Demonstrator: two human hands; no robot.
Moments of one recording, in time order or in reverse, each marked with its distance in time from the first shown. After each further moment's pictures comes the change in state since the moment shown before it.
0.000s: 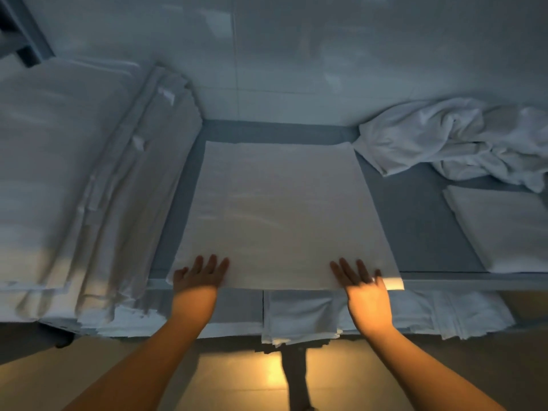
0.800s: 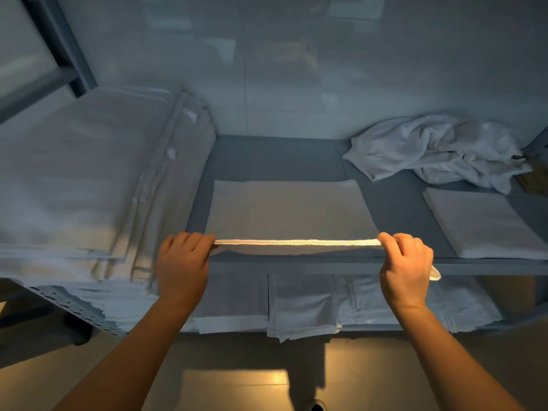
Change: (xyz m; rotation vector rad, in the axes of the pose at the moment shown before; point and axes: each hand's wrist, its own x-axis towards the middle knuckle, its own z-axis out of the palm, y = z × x) left_hand -0.117 -0.038 -0.092 -0.326 1.036 0.169; right_hand -0.049 0.019 -0.110 0.201 0.735 0.267
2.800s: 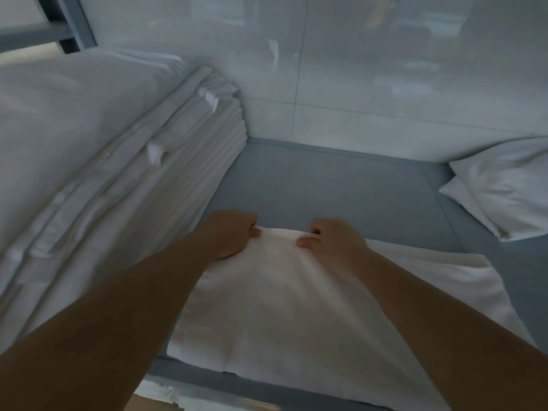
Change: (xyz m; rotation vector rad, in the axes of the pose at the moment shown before) left_hand 0.151 -0.138 0.287 0.131 -0.738 -0.096; right_hand 0.152 -0.129 0.344 0.331 -0.901 -0.173
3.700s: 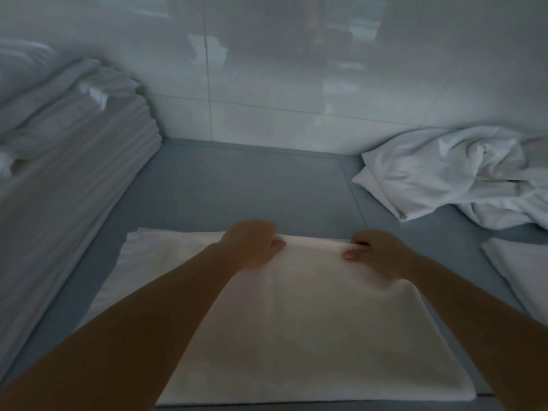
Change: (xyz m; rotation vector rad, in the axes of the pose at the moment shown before) left_hand 0.053 0.173 0.009 -0.139 0.028 0.244; right_hand -0.093 0.179 -0.095 -0.036 -0.117 0.185
